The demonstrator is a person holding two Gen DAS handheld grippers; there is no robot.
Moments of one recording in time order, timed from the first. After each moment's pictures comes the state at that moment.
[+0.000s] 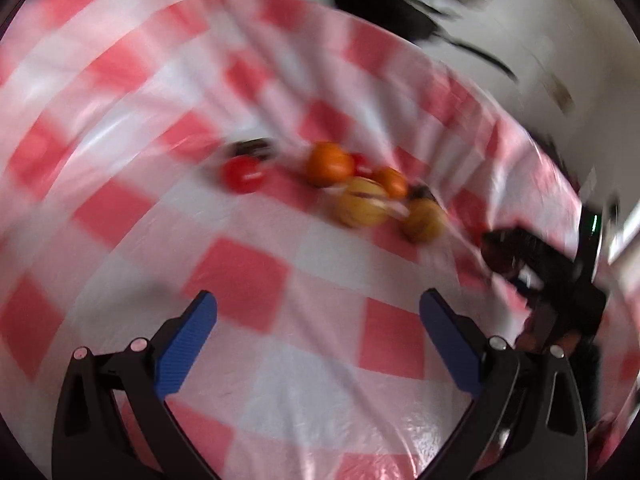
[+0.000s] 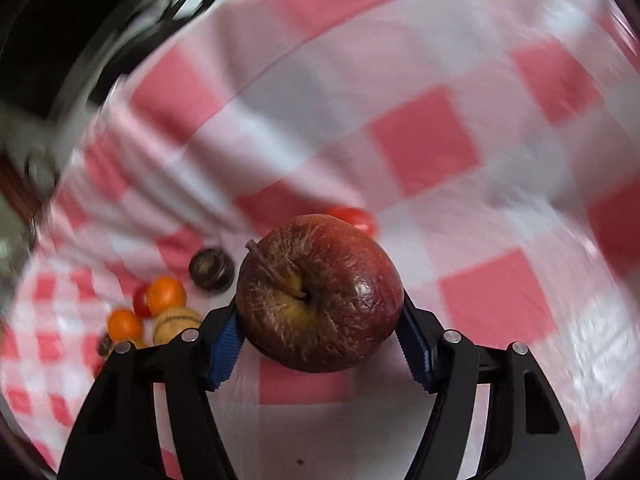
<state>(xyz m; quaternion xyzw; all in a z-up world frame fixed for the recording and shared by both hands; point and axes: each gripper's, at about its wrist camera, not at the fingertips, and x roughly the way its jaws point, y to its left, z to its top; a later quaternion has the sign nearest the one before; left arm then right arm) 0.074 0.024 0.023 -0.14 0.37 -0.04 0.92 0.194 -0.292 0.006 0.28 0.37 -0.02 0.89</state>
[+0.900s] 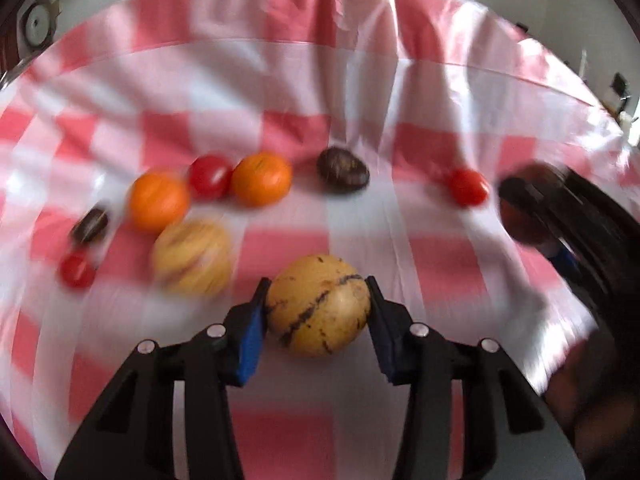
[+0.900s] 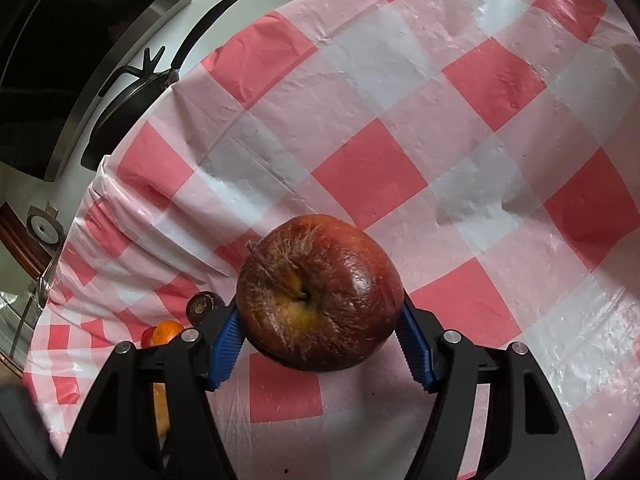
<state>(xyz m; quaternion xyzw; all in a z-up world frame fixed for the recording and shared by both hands) 0.142 -0.059 0.014 -0.01 0.42 -0.08 0.90 0.180 -0.300 0.011 0.30 0.32 -0.05 0.90</state>
